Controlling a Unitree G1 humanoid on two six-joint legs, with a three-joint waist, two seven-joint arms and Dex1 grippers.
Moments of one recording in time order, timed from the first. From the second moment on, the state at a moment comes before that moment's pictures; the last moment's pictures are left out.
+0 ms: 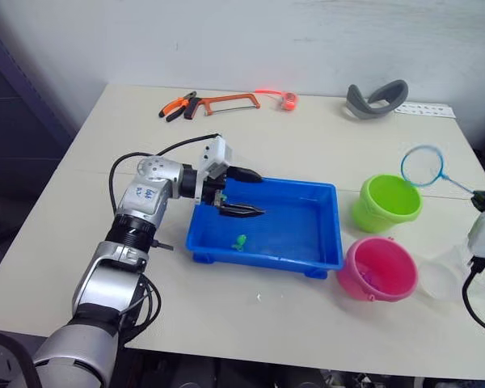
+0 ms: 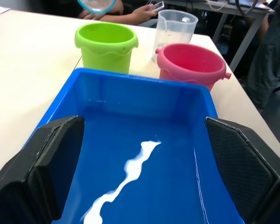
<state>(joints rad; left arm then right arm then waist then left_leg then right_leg) -0.93 0.41 -0.16 0.55 -0.25 0.19 -1.31 0.31 -1.09 -0.74 -0.34 -0.11 -0.07 0.73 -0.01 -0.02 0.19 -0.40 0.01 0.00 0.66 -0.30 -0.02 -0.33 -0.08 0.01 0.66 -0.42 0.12</state>
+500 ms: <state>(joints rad) -0.72 0.71 -0.14 0.35 -0.25 0.27 -1.40 -0.04 -1.01 -0.25 -0.57 0.40 0.38 0.85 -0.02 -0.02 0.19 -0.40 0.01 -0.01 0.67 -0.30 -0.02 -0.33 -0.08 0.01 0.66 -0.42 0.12</state>
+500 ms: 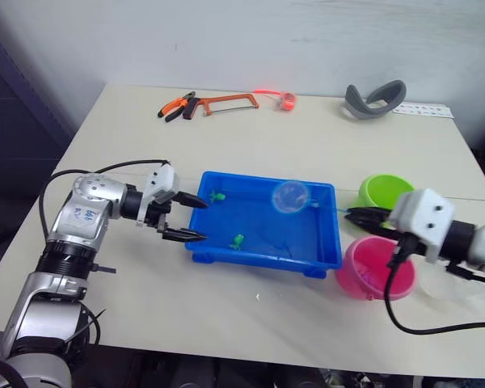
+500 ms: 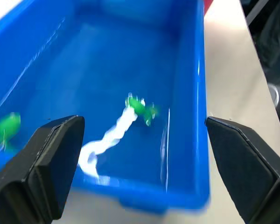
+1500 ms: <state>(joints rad) -0.65 0.79 -0.09 0.25 -0.25 0.32 -1.35 -0.28 -0.72 0.15 -0.37 0.26 0.31 0.95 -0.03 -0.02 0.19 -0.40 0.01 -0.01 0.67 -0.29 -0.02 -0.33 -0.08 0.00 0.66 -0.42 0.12</state>
